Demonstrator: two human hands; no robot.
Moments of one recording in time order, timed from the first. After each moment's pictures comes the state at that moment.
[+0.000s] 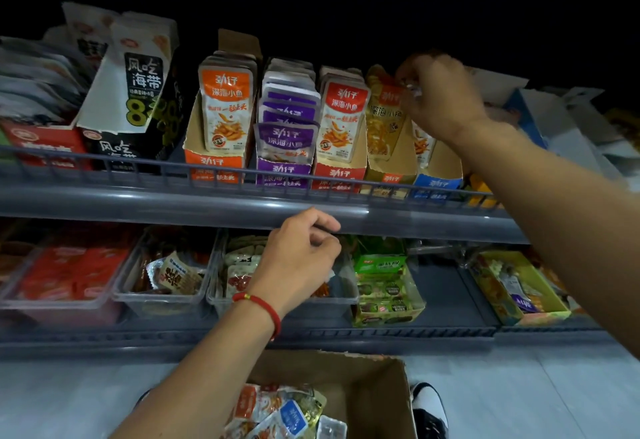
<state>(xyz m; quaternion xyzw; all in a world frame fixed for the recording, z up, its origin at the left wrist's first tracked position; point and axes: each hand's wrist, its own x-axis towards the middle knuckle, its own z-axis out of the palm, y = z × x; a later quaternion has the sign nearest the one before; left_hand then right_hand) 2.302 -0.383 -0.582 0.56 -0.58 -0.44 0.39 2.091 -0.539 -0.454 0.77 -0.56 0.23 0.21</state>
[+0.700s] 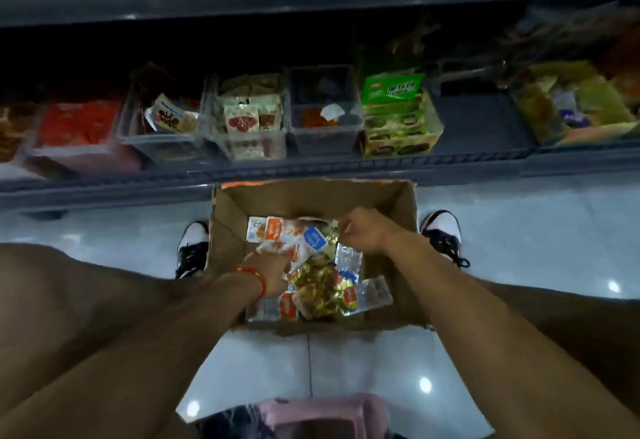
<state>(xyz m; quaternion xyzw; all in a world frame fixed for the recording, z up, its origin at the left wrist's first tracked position) 2.313 -0.238 -0.835 0.59 -0.69 -0.32 -0.27 2.096 -0.295 -0.821 0.68 -0.60 -0.10 -0.41</state>
